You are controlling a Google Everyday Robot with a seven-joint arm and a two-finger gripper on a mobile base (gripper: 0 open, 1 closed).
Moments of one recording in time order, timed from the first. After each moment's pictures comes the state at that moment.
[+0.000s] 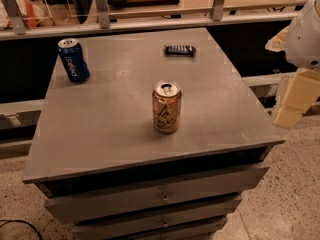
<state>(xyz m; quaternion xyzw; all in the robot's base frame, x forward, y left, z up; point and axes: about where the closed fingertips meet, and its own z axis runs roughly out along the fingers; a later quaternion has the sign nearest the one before) 0.438 -0.217 0.976 -0.60 0.78 -0.03 0.16</state>
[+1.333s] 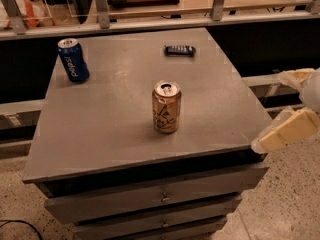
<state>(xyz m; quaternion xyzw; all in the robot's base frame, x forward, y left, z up) 0.430 -0.221 0.927 -0.46 0.81 0.10 0.34</state>
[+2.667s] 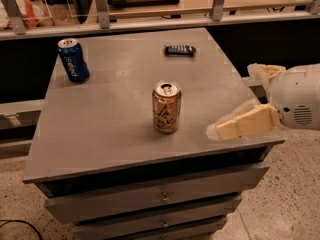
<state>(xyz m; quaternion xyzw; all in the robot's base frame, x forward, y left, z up) 0.437 -0.143 0.956 -0.40 0.76 0.19 0.47</state>
